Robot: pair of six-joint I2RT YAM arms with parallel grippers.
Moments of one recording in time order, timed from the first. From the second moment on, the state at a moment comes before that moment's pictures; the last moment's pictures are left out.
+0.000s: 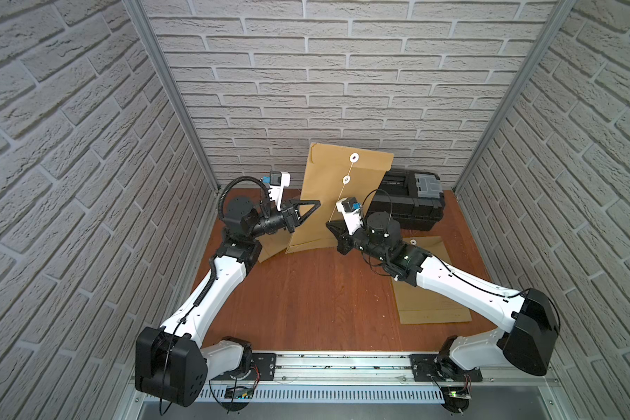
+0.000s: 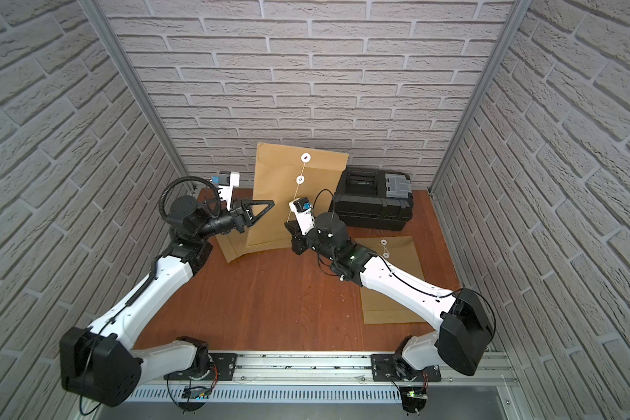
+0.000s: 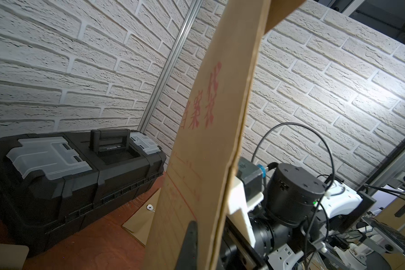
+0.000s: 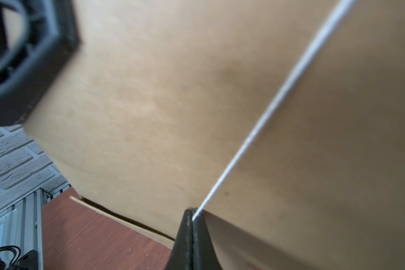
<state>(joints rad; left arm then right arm) -0.28 1.21 0.98 0.42 0.94 -0.67 0.73 1.41 1.10 0.04 -0.05 0.16</state>
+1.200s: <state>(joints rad) -0.21 1.29 0.98 0.59 1.02 -0.71 0.22 1.54 1.18 0.34 -0.81 0.66</state>
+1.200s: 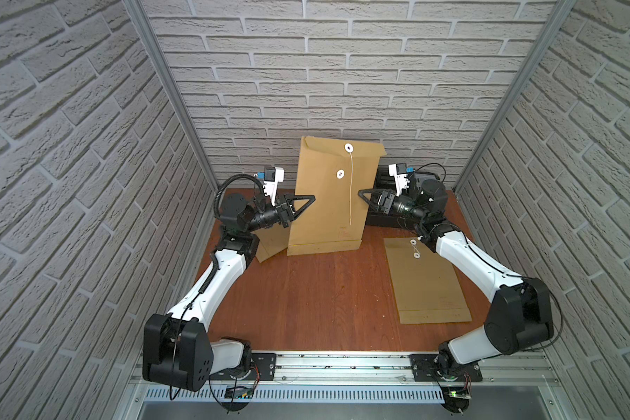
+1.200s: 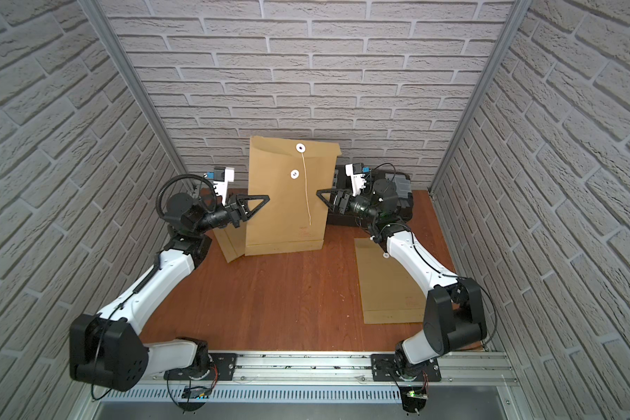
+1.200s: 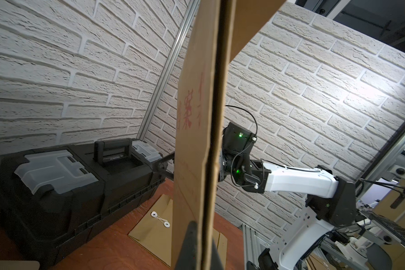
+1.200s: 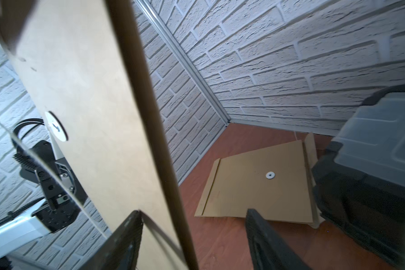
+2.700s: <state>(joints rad) -0.14 1.47 0.99 0.55 1.01 -0.60 0.23 1.42 0.88 0.29 -0.59 0.63</state>
